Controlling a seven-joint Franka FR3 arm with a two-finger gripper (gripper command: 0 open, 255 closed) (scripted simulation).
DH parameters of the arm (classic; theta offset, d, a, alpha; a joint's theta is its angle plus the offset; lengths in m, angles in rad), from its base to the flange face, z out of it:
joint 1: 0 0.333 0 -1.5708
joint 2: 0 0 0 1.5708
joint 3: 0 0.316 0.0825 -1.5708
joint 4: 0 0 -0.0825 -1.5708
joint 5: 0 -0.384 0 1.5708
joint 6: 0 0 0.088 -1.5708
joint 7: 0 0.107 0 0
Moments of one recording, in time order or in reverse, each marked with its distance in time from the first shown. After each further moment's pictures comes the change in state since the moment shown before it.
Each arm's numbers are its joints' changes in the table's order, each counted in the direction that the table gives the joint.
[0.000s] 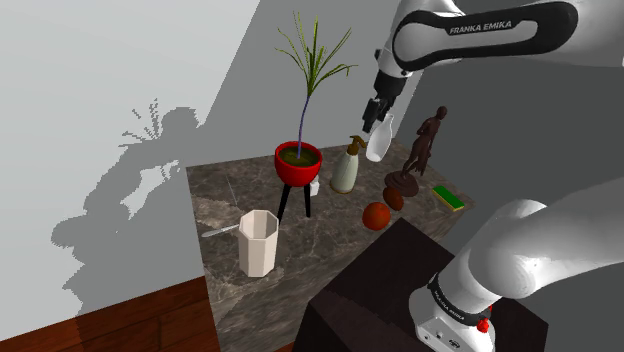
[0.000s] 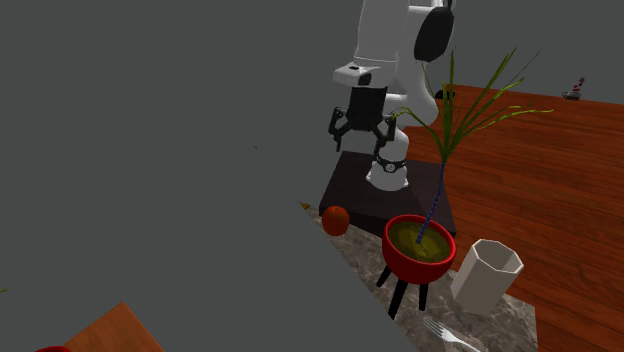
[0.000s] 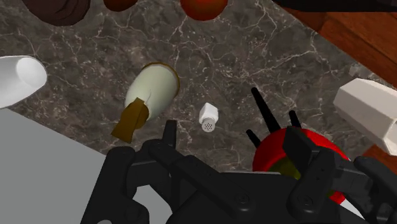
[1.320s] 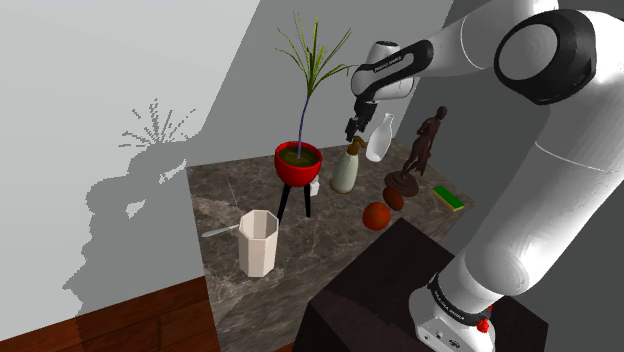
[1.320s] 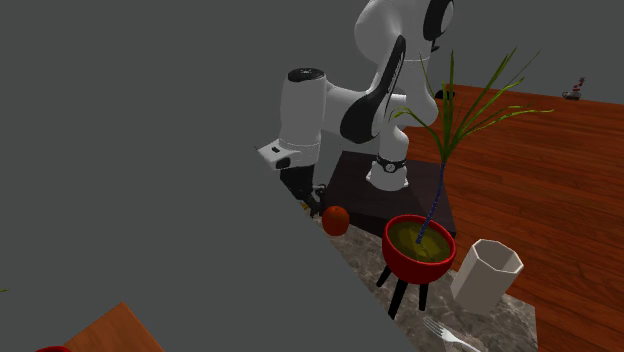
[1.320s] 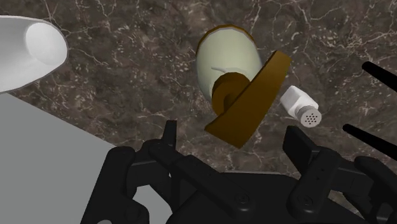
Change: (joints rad) arm -0.067 0.600 -0.135 -0.258 -0.119 -0.369 -0.232
